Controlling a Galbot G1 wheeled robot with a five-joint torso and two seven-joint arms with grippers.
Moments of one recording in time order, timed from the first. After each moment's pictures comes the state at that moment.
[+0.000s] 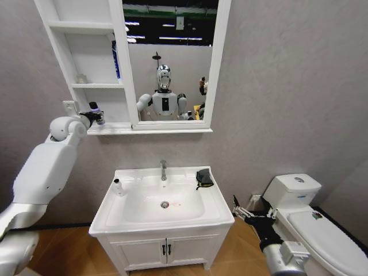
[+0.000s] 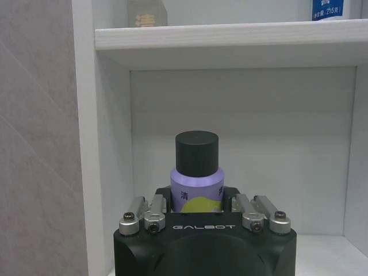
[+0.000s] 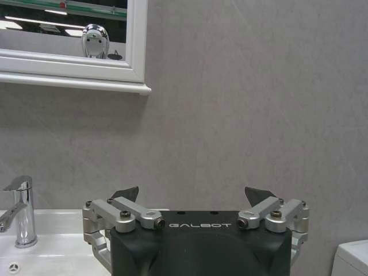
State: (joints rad) left arm -0.07 -0.88 -0.14 -1.26 -0.81 0.59 -0.24; right arm -1.62 1.47 0.66 2.49 0.10 -0.33 0.09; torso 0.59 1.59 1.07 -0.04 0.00
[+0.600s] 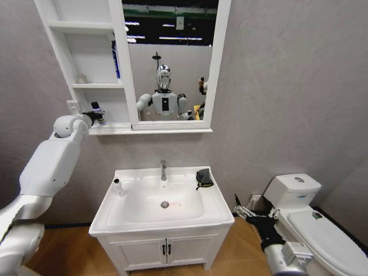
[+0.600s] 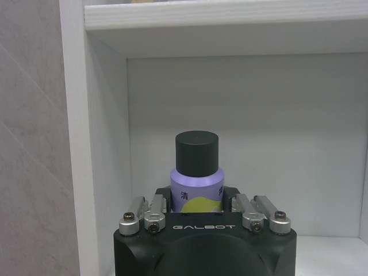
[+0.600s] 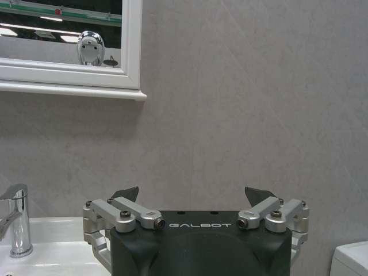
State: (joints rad) left arm -0.12 -0.92 -0.12 -1.15 -0.77 0.56 -0.19; right arm -1.62 1.48 0.67 2.49 0.11 -0.32 0.10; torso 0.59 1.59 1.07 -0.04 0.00
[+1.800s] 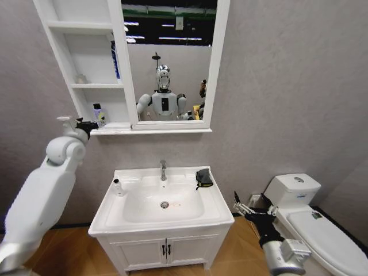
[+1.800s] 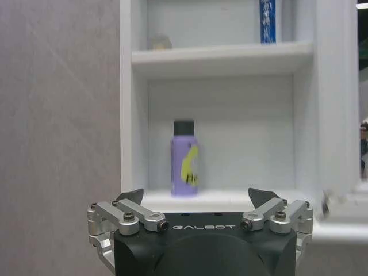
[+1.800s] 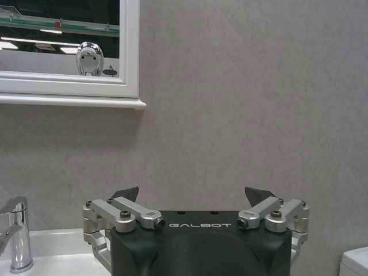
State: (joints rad) left arm 0.54 -0.87 -0.48 -1.85 -0.77 0.54 -0.40; right arm -1.59 1.49 0.67 2.48 0.12 -0.30 0.09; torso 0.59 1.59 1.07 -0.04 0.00
